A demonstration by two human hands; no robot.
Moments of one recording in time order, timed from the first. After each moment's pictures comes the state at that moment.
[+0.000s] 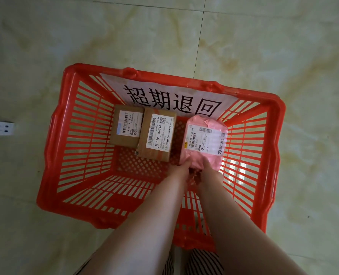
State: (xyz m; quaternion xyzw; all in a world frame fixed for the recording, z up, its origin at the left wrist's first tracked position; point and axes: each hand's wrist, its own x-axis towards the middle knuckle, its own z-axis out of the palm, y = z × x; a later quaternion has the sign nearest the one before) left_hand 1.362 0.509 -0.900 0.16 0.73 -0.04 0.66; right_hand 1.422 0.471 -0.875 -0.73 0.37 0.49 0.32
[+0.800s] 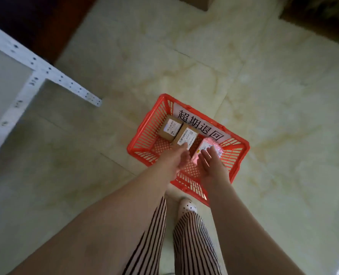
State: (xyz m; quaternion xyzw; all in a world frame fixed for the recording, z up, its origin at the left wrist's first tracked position) left_hand 1.298 0.548 -0.552 0.08 0.68 0.12 0.72; right_hand 1.408 0.491 -0.537 -0.61 0.24 0.57 0.49
